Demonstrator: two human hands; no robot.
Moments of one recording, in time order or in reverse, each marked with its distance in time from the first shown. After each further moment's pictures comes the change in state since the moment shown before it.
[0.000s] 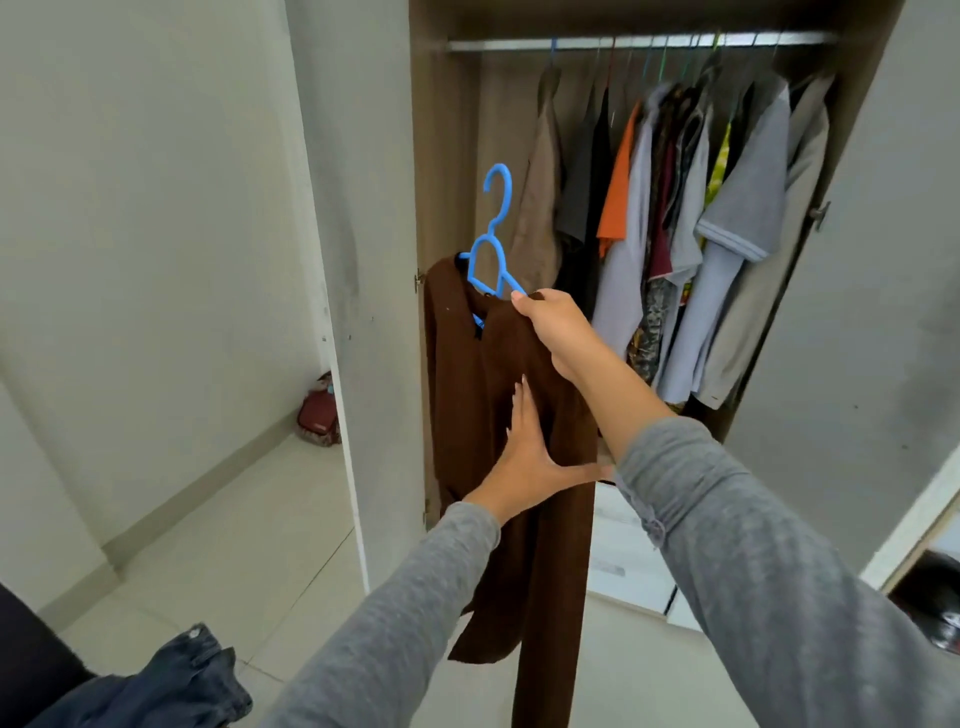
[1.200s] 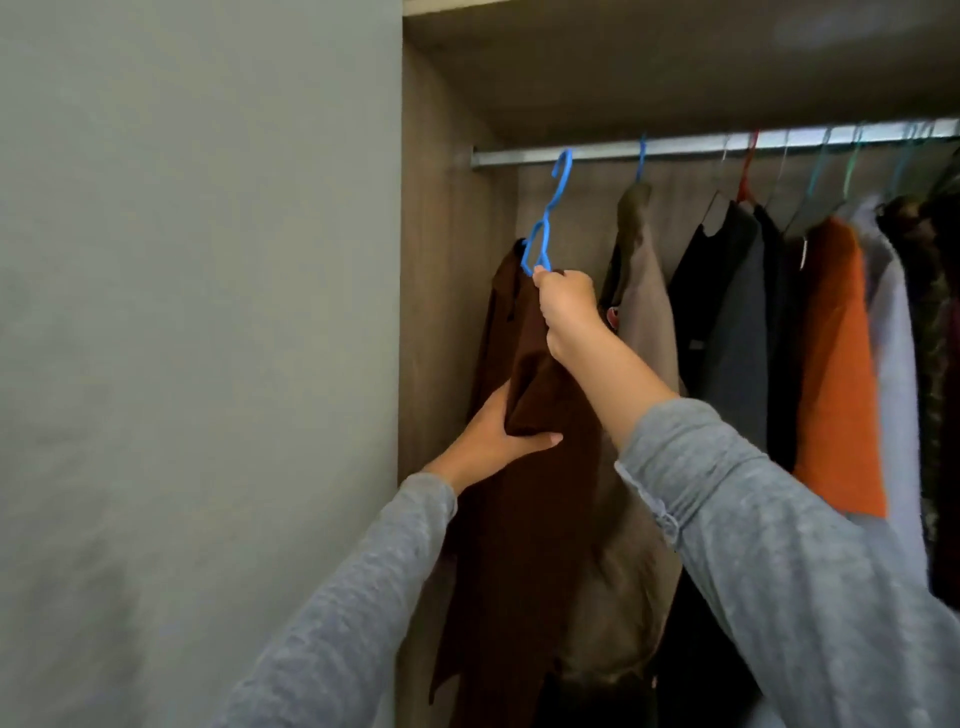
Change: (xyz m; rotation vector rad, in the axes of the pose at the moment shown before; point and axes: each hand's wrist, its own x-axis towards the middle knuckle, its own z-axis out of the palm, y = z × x) left_hand 0.589 -0.127 -0.253 -0.056 0.090 0.230; right_hand 0.571 -0.103 0.068 0.286 0.211 -0.220
